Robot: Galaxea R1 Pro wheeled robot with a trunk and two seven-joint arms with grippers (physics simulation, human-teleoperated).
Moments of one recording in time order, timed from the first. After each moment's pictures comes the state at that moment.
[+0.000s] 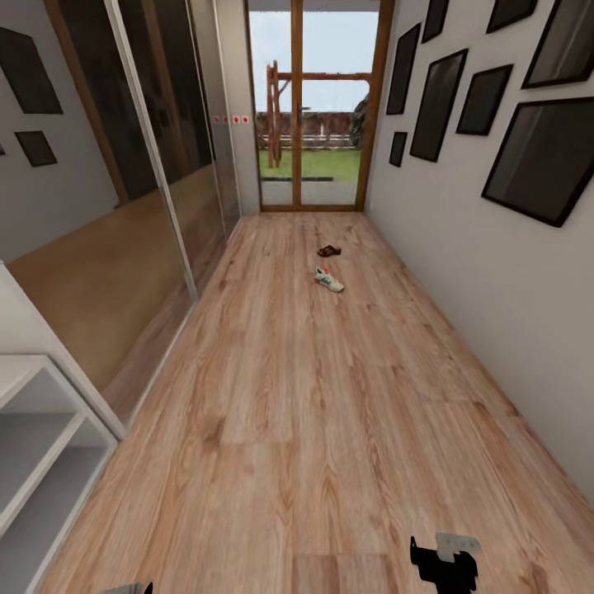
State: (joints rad) left arm -0.24 0.19 0.03 -0.20 0.29 -0.52 -0.21; right arm -0.48 -0.06 0.00 -0.05 -0.04 -0.45 -0.20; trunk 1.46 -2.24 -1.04
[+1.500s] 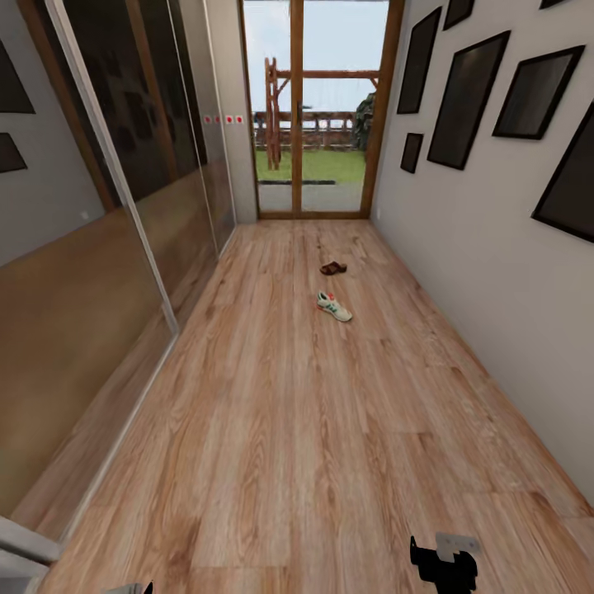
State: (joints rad) left arm -0.24 0.19 0.03 -0.20 0.29 -0.52 -0.21; right arm -0.48 -0.06 0.00 -0.05 -0.04 -0.45 -0.20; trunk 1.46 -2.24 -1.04
